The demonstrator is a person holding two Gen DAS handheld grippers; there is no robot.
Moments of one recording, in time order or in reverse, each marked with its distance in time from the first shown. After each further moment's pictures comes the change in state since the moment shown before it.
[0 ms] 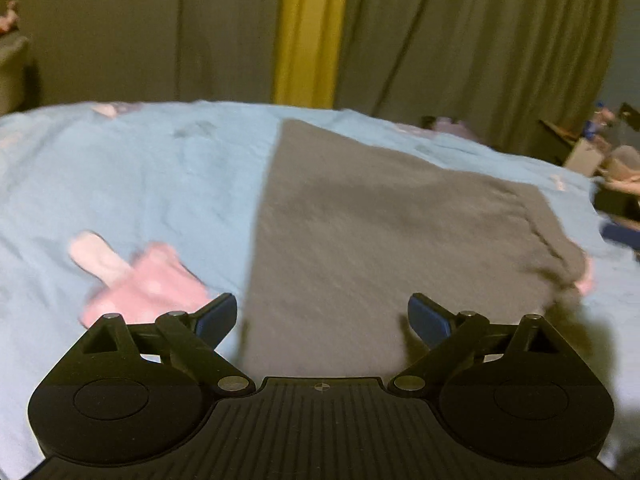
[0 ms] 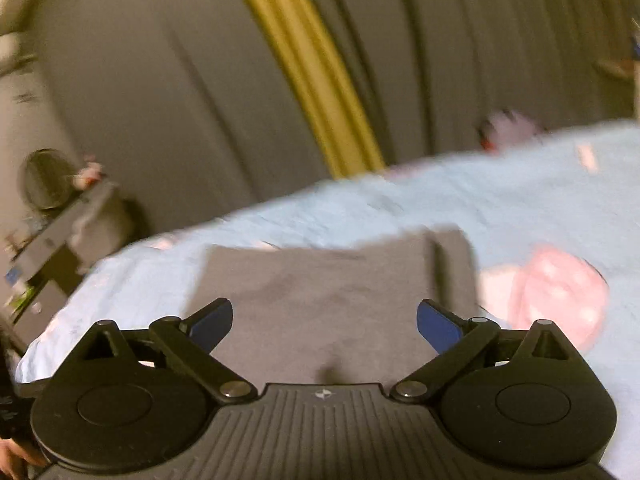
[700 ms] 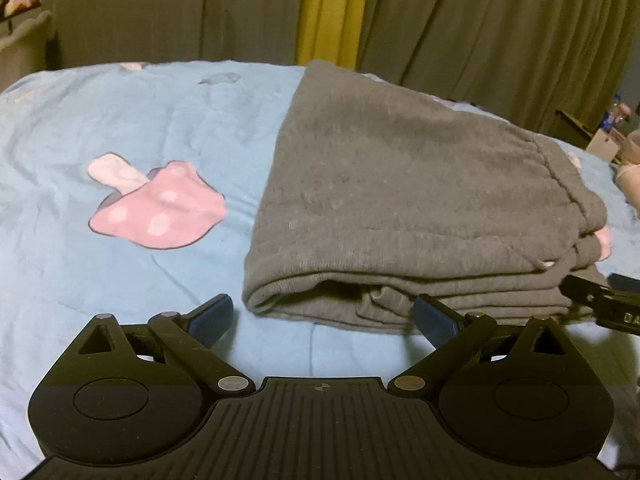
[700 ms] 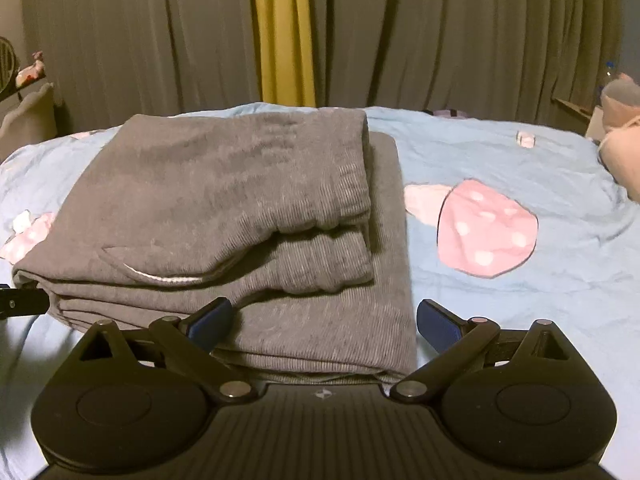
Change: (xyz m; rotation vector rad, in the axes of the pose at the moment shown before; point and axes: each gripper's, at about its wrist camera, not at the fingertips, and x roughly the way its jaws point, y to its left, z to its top) left arm 0.001 0.011 -0.051 -0.043 0.020 0.085; right arm 0.014 -0.004 -0.094 -0.188 0.136 -0.323
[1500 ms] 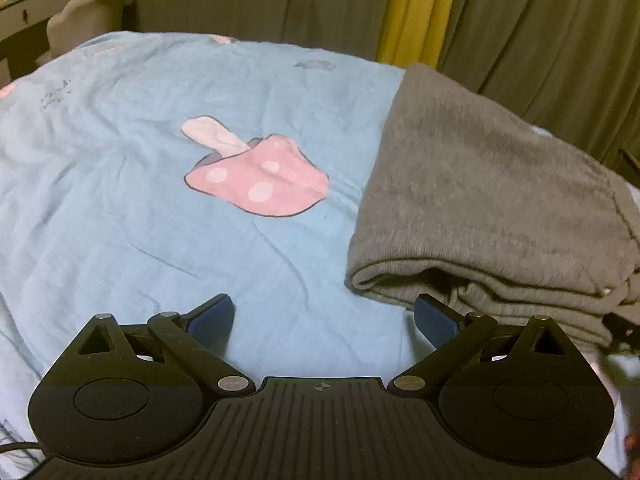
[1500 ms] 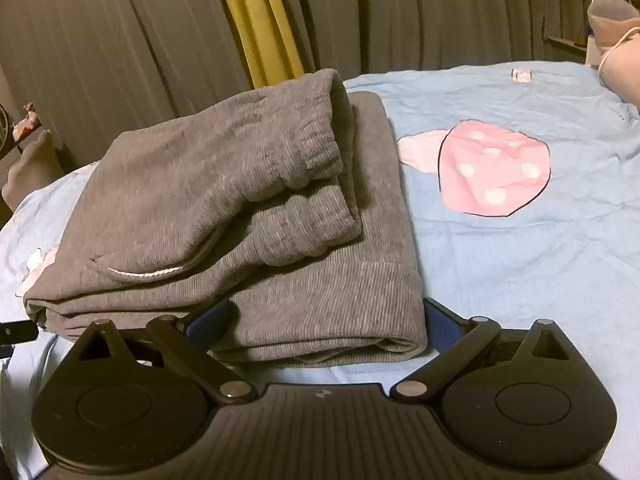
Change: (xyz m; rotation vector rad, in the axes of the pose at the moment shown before) left arm -0.011 0.030 -0.010 -0.166 0.022 0.150; right arm 0.026 -0.027 -0.016 0.188 0.052 0.111
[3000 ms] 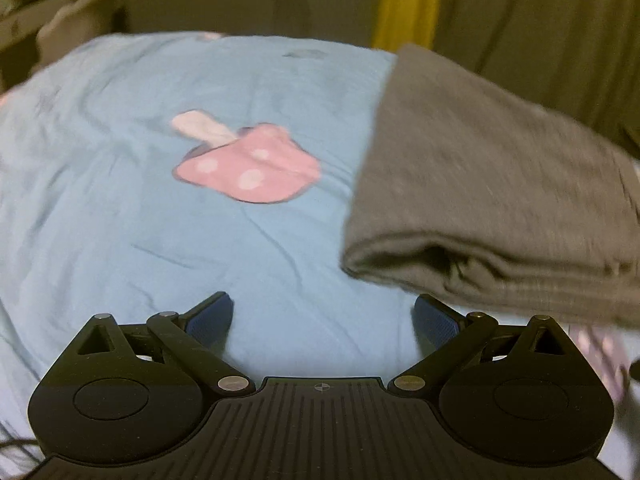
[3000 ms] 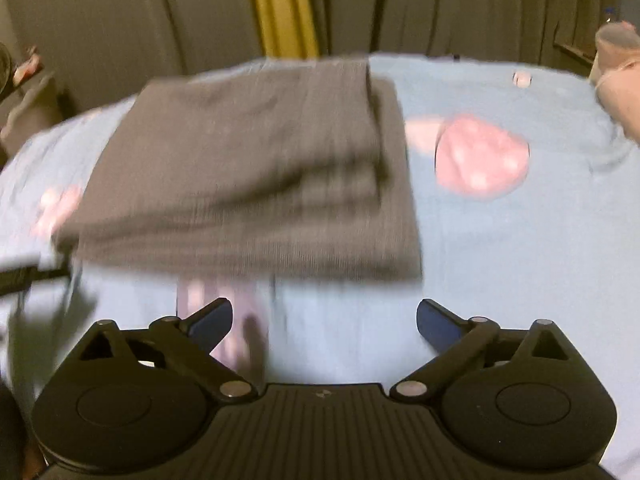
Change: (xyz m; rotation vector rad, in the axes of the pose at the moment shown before) left arm 0.006 -0.012 -0.008 0.086 0.028 0.019; right arm -0.052 0.027 -0.017 -0.103 0.150 -0.068
